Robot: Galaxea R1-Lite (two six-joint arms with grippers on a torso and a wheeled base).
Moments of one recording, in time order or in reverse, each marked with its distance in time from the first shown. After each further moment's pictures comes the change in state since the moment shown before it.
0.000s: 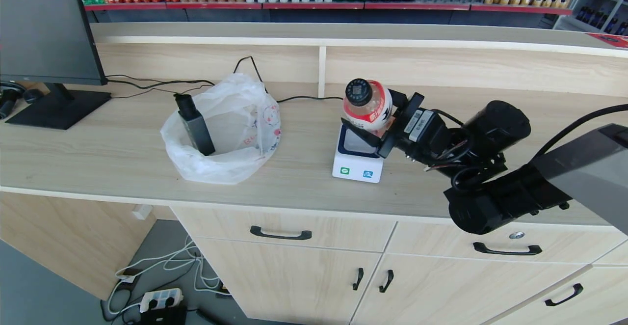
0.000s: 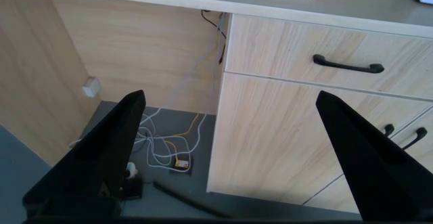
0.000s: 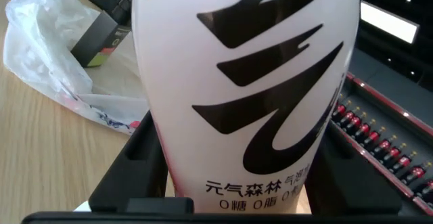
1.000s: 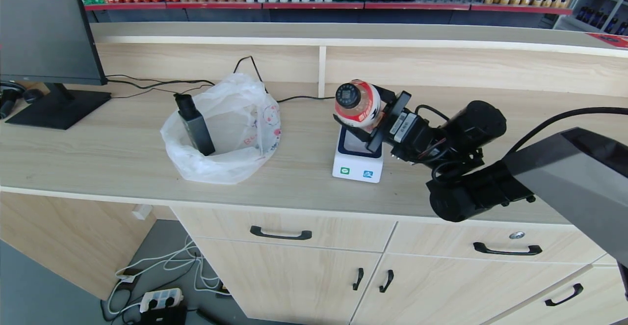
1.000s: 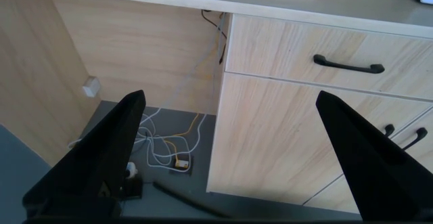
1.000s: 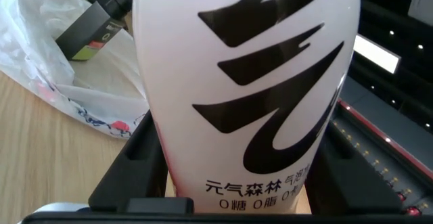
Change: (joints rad) left arm 0.000 0.000 0.000 0.000 0.000 -0.001; right arm -0.001 0.111 -0.179 0.000 0.028 -0.023
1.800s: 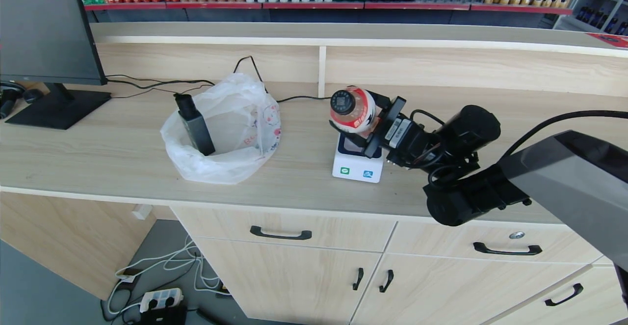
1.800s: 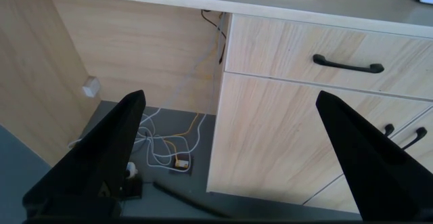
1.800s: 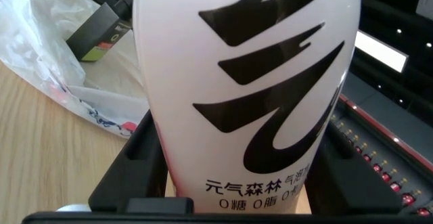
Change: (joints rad) left arm 0.000 0.000 0.000 0.000 0.000 0.000; right arm 0.014 0.006 0.021 0.000 -0.001 -0.010
